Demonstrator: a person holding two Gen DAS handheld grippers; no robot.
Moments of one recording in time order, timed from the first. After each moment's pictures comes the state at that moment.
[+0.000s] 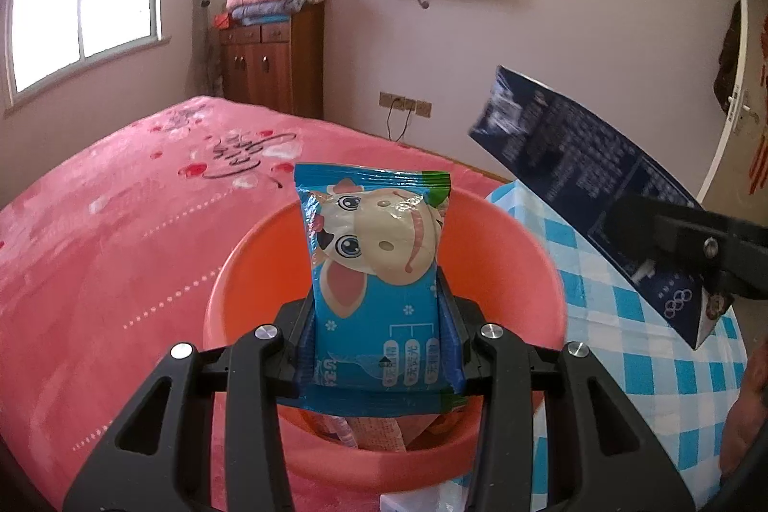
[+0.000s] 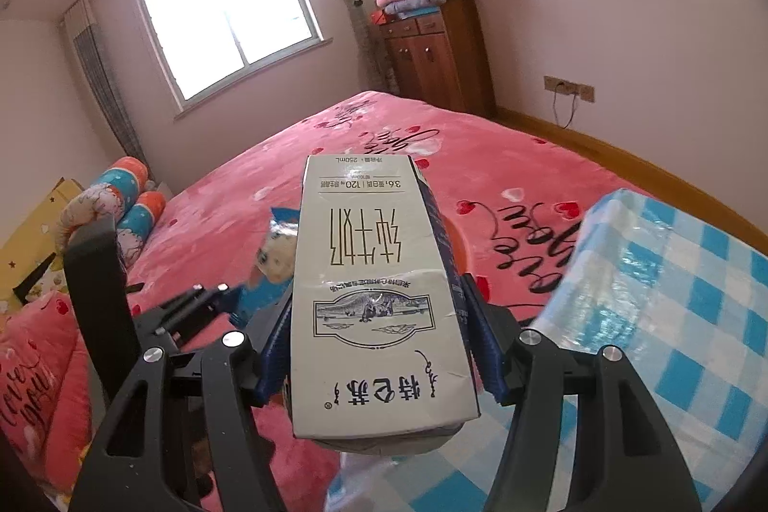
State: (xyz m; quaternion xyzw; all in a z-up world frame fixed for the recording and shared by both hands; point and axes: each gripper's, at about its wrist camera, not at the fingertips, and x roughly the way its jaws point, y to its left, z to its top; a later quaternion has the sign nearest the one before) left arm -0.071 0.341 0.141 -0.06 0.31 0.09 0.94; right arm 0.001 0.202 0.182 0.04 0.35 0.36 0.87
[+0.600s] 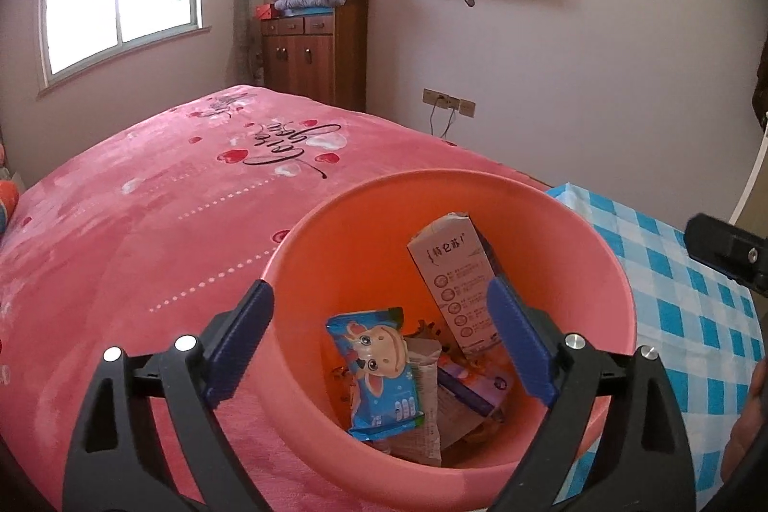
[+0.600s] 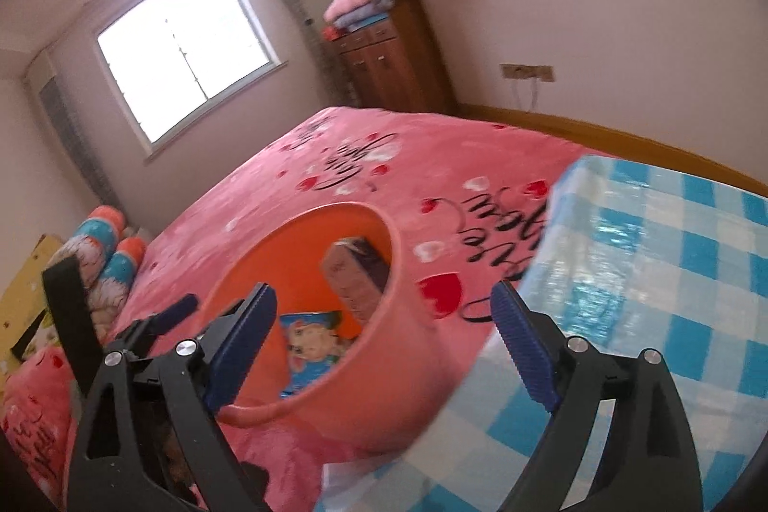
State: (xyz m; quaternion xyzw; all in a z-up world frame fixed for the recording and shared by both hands) left arm -0.072 0.363 0.130 -0.06 0.31 0.15 0.94; right arm 0.022 0.163 0.149 0.10 0.35 0.29 0.88
